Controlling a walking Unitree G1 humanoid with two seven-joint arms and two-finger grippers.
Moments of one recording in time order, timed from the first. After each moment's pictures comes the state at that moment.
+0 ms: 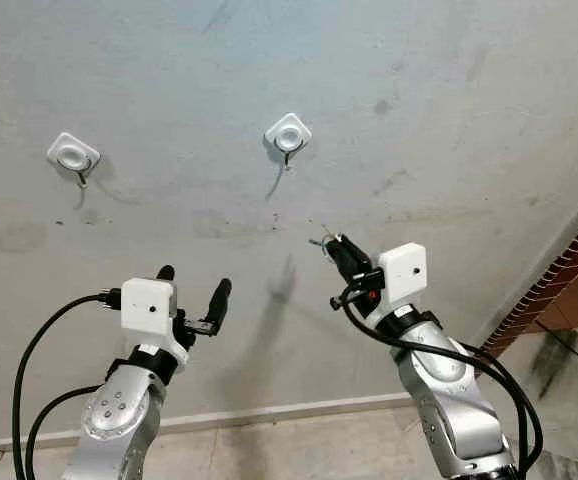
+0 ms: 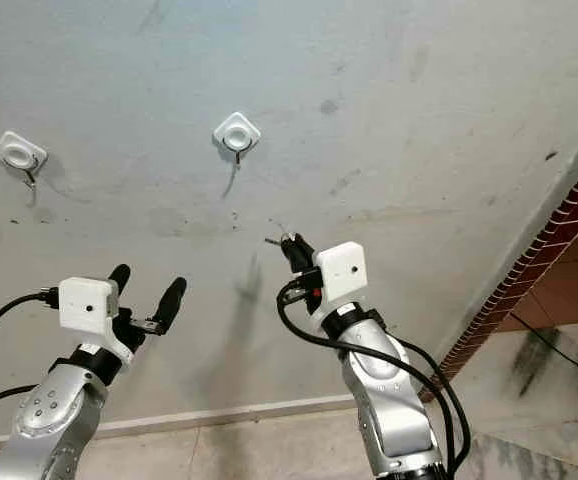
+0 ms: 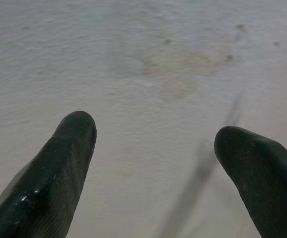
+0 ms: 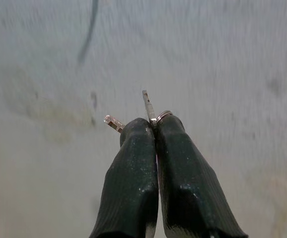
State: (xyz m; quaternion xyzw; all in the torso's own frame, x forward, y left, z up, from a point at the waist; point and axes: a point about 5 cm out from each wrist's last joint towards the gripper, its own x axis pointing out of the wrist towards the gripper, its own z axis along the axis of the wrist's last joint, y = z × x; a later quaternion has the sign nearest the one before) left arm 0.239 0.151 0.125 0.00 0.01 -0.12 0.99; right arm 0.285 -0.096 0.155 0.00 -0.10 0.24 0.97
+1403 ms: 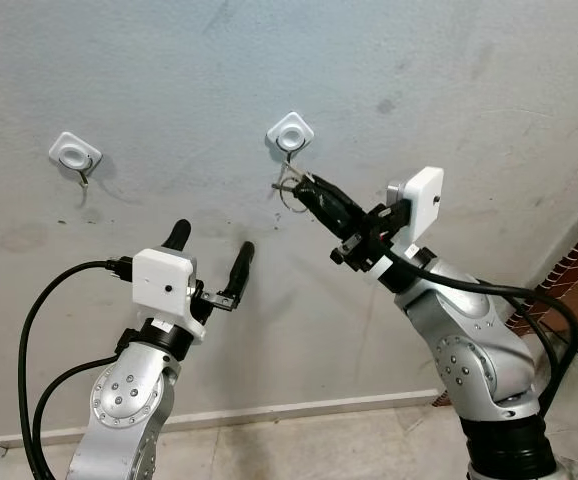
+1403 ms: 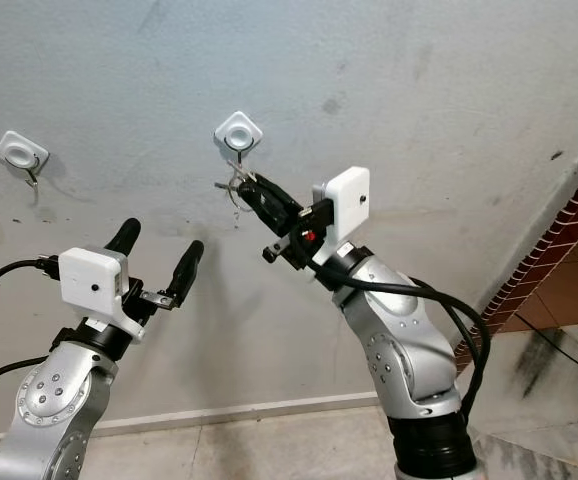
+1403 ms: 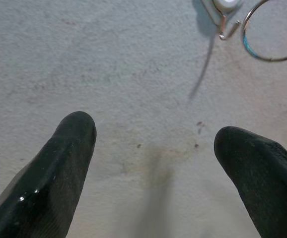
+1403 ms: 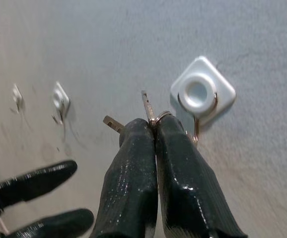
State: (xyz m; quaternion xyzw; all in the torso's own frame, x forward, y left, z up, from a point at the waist) left arm 0.242 0.133 0.173 0.02 -0.11 -0.13 0.99; right arm 0.290 -0.083 0.232 0.12 -0.15 0.42 0.89
